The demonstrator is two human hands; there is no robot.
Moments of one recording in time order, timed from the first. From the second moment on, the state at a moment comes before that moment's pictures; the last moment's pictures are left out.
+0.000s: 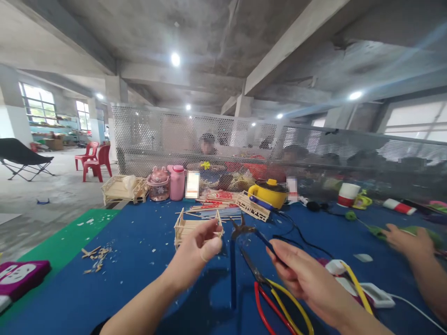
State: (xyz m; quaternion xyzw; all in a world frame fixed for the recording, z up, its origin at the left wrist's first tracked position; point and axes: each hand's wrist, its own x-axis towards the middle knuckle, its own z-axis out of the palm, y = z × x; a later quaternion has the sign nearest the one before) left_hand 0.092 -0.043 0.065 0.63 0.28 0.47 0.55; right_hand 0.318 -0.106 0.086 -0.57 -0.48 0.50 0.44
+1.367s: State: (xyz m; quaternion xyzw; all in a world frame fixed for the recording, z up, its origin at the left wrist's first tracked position) left_hand -0.107 0.017 0.023 0.54 0.67 0.48 0.15; right_hand 0.376 -0.117 0.113 -0.64 -0.52 0.30 0.48
